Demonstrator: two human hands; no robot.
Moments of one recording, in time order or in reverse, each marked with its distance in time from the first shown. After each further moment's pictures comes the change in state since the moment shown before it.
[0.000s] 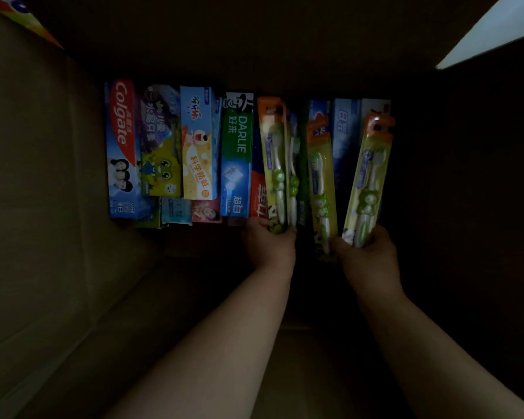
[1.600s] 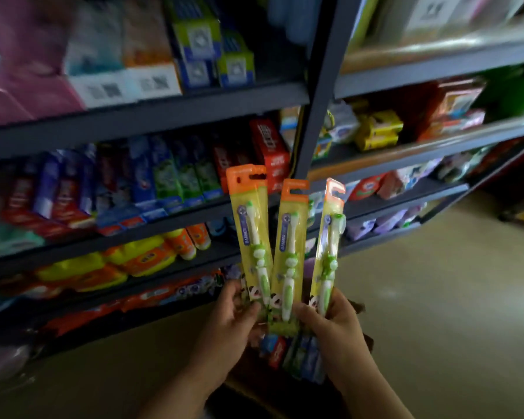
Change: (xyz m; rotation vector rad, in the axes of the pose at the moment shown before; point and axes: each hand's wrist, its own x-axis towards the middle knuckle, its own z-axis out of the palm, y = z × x) left_hand -0.477 0.248 -0.445 -0.584 -0.202 0.483; right_hand -0.434 -0.430 -0.199 0.206 -0.759 -0.497
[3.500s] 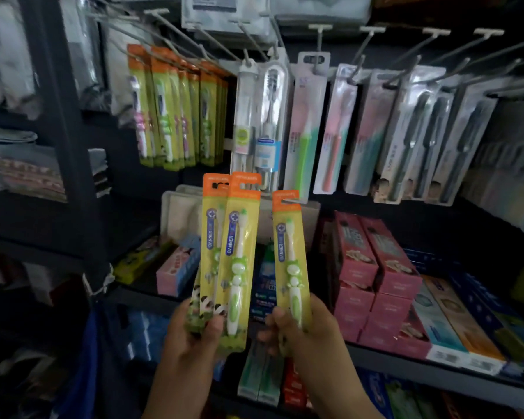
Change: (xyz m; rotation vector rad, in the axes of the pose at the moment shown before) left_hand -0.147 0.177 -0.378 -0.534 0.685 0.828; right_hand -0.093 -0.161 0.452 -0.265 -0.726 -0.460
